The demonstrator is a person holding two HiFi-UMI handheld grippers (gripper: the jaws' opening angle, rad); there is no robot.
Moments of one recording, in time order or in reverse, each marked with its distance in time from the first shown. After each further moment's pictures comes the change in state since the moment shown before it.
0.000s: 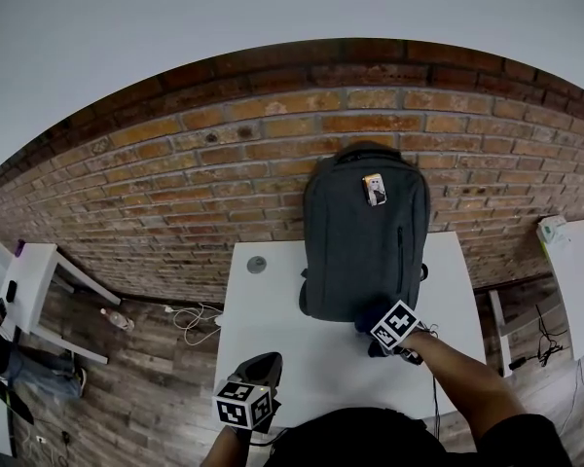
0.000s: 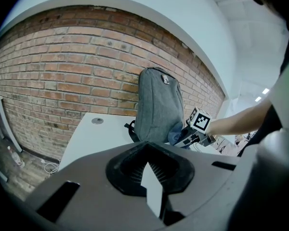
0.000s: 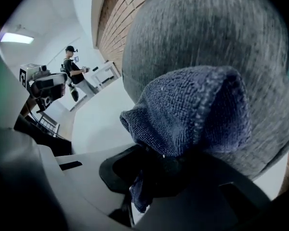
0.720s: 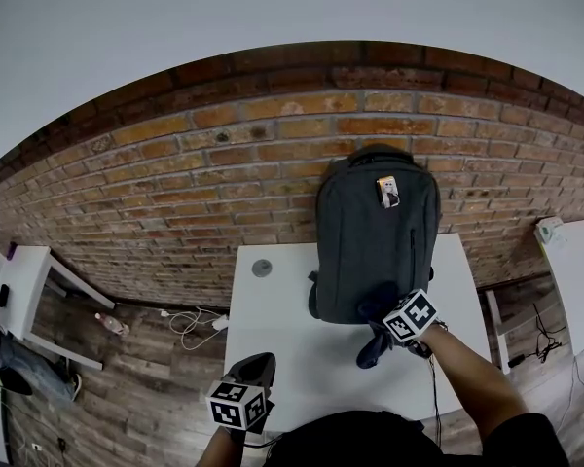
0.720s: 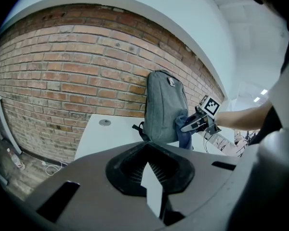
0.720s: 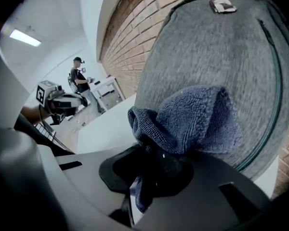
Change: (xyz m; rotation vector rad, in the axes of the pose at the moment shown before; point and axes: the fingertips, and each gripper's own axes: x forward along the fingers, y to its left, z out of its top) left arm -0.014 0.047 0.005 -0.001 -0.003 -0.014; right arm -0.050 0.017 0.071 0.003 -0.190 -0.014
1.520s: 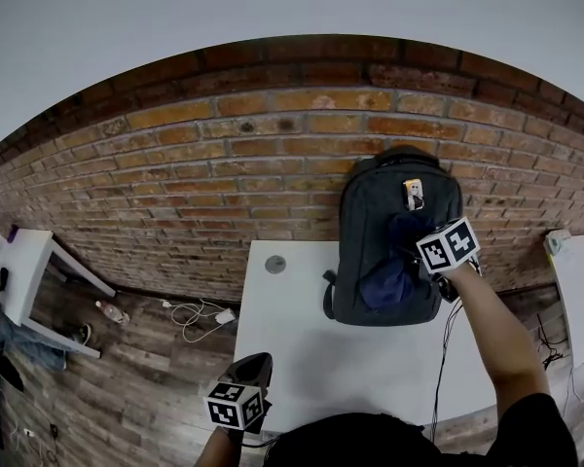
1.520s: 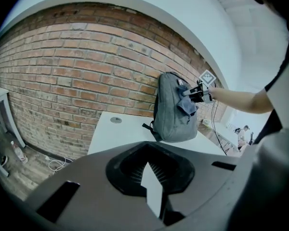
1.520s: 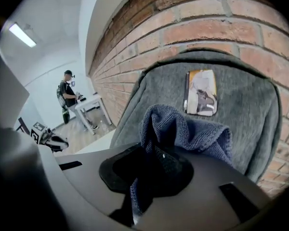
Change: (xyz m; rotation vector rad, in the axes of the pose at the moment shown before) left arm -0.011 0.041 -0.012 -0.056 -0.009 0.034; right arm -0.083 -0.078 0.163 0.007 -0.213 -0.180
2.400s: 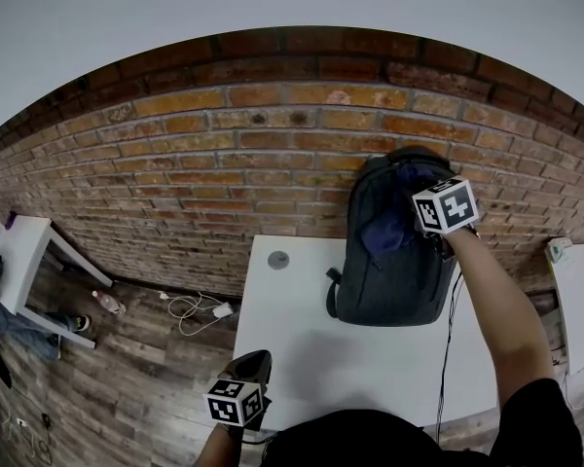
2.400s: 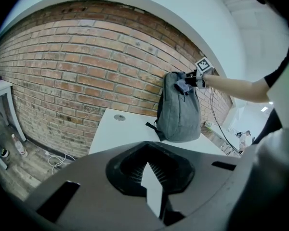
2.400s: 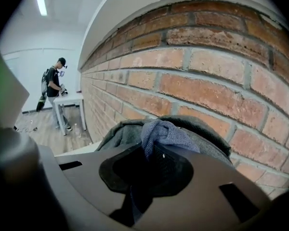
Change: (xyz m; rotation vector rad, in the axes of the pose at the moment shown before) left arm 0.005 0.016 -0.009 -0.044 -0.012 0.020; right arm -0.009 -0.034 0.126 -0.176 -0.193 -0.271
